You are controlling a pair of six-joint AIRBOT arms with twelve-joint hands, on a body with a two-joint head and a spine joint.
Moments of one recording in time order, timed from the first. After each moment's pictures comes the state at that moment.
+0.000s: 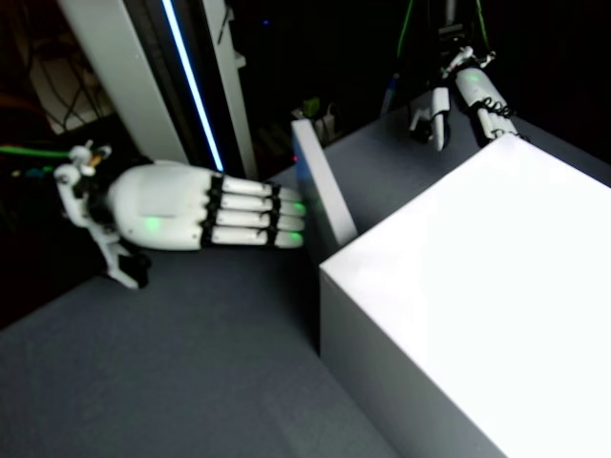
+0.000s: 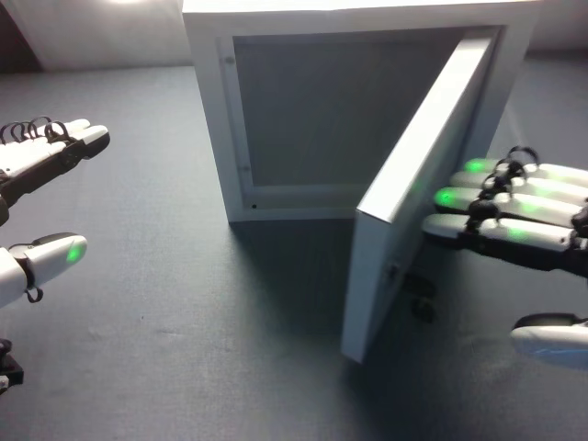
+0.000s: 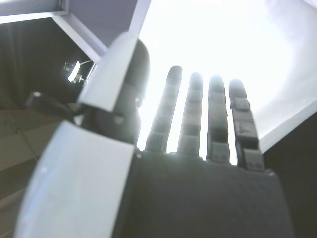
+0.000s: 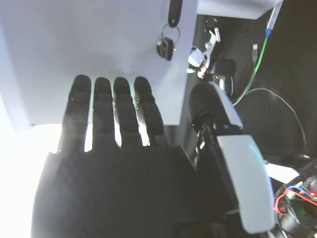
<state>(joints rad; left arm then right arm) 1.19 -0.91 1.16 -0.16 -1.32 0.37 -0.92 -0.77 0.89 -0.31 1.02 -0.60</state>
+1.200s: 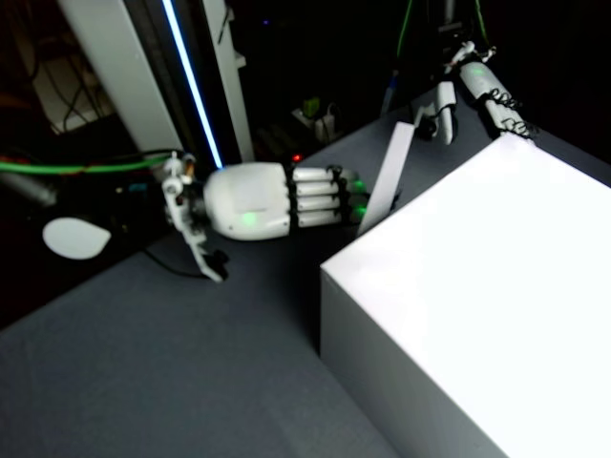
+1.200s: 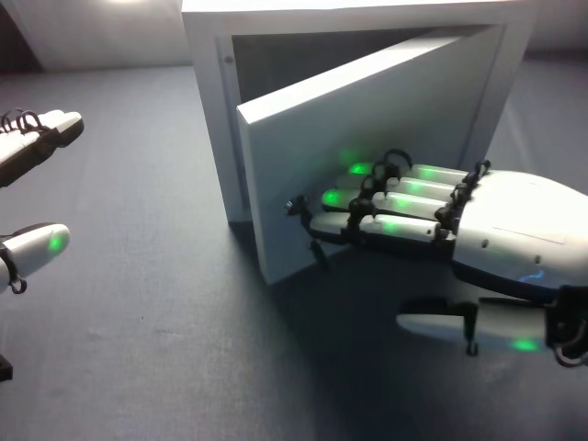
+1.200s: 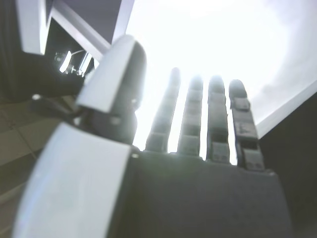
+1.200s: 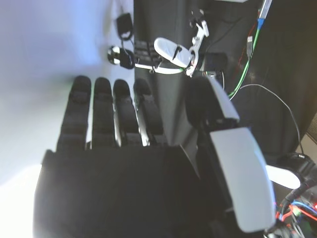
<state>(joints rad) 1.23 -0.91 1.15 -0.23 -1.39 0.38 -0.73 -1.04 1.05 -0.38 0.89 -0.56</state>
